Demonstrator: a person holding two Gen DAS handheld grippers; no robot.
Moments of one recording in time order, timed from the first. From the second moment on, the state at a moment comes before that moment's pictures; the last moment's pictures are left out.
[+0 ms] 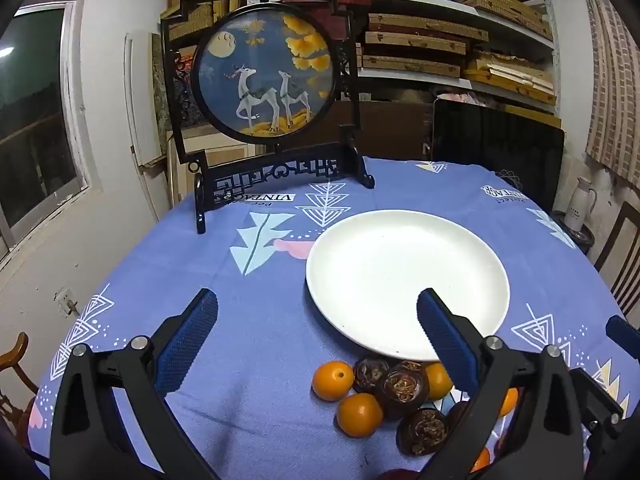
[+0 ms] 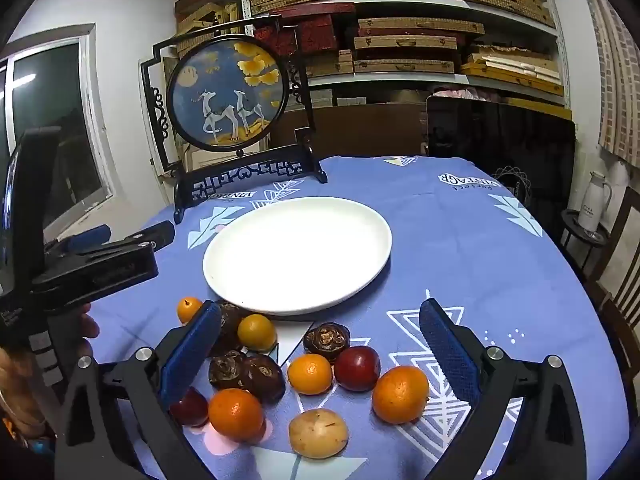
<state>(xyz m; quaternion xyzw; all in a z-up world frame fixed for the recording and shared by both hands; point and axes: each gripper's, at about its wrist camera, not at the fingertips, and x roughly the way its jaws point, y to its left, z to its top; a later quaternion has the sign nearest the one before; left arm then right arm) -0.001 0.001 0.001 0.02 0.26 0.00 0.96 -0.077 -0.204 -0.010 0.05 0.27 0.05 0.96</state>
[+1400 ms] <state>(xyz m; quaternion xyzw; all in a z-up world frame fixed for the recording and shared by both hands) -0.004 0.004 -0.019 0.03 0.30 0.03 0.95 -0.044 -0.178 -0.005 -0.01 0.28 0.01 0.96</state>
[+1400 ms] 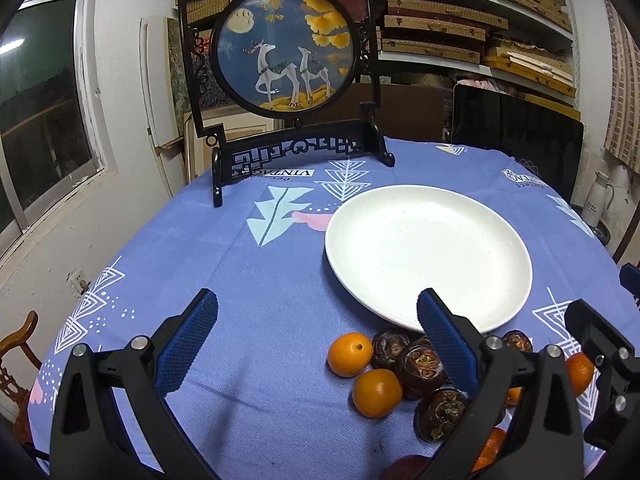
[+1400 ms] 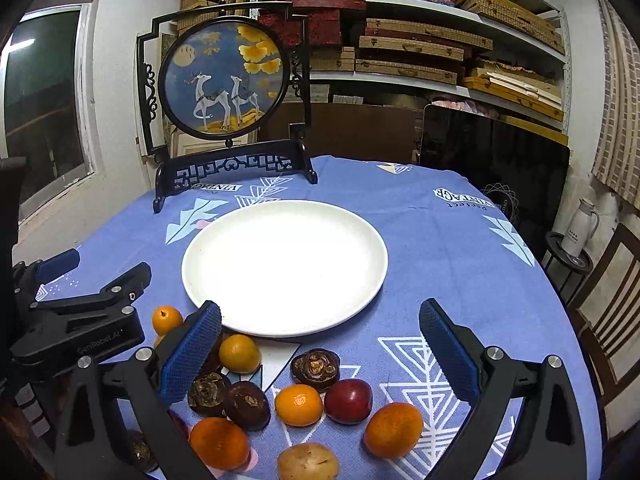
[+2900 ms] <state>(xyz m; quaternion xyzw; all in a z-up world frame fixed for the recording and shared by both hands) -0.029 0.009 -0.020 0.05 0.28 0.02 0.96 -0.079 -0.199 0.000 0.02 0.24 0.07 0.97</state>
